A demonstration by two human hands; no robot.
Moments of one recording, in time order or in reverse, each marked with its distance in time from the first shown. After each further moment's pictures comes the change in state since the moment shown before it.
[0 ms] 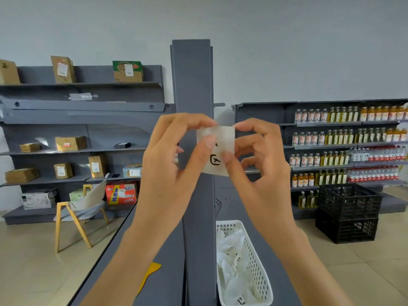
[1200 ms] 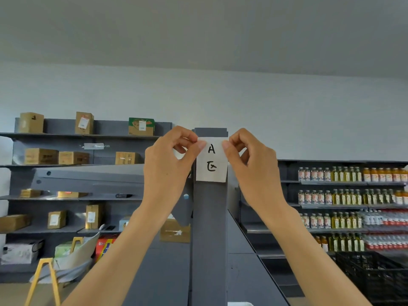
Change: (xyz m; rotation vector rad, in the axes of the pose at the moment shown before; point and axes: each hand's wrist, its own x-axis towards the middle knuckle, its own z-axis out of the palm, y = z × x) left_hand 0.119 -0.041 -0.018 0.083 0.229 -0.047; right_hand 0.136 0.004 0.028 -0.384 0.030 -0.070
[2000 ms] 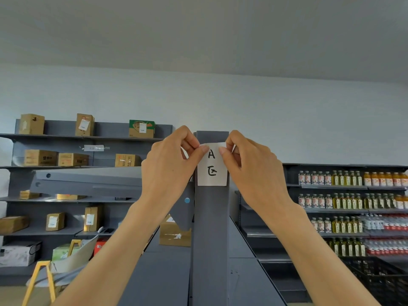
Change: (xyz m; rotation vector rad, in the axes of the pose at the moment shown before) left_hand 0.010 0.002 -0.001 0.289 -0.071 -0.010; right_hand 0.008 -0.007 -0.002 -0.418 -0.077 -0.174
